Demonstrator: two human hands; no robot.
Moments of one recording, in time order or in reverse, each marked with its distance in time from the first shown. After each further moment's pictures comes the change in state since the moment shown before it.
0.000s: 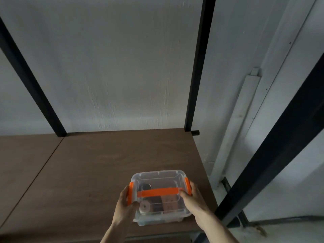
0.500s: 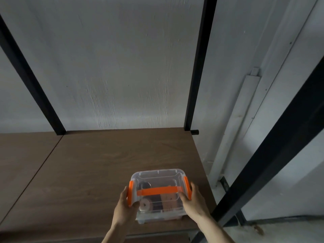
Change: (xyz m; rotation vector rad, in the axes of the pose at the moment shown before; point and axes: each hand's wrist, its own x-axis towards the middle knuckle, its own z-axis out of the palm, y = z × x) left_hand 0.001 -0.011 0.005 0.194 0.036 0.017; right_hand -0.004 0.016 0.000 -0.285 0.101 -0.114
